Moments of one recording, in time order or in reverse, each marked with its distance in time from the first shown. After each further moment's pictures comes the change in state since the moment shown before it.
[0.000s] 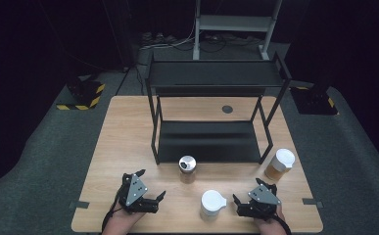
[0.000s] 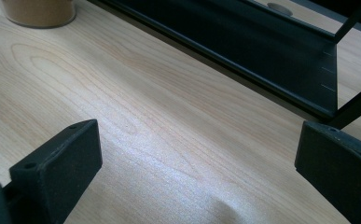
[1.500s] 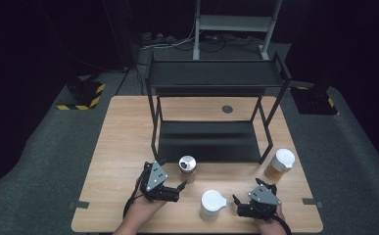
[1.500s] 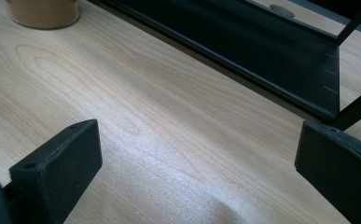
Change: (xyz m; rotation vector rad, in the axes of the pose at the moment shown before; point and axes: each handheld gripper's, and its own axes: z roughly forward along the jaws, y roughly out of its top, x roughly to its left) left arm -0.006 0.041 0.045 -0.061 -0.085 -0.046; right arm -0.001 -0.001 -0.001 -0.006 0.009 -0.002
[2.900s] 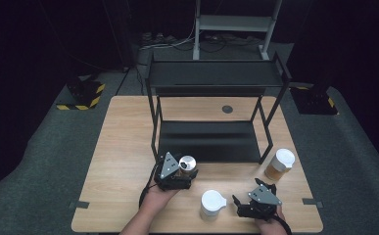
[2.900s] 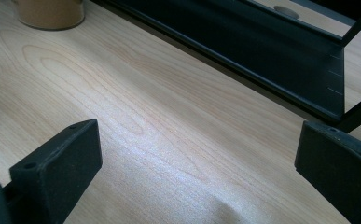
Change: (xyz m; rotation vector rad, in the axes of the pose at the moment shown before) left arm 0.007 0.002 0.048 -0.011 -0.043 -0.044; right arm -0.003 -0.001 0.000 -0.004 0.016 -0.001
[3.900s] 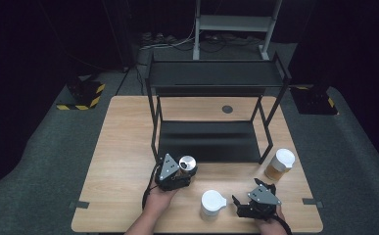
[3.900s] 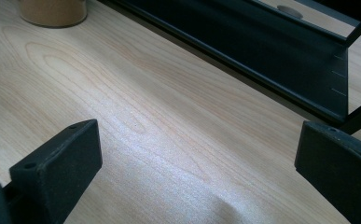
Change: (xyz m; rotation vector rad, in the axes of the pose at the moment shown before) left arm -0.004 -0.012 0.003 -0.038 0.015 -0.034; right arm -0.001 0.001 0.001 0.005 0.008 -0.010
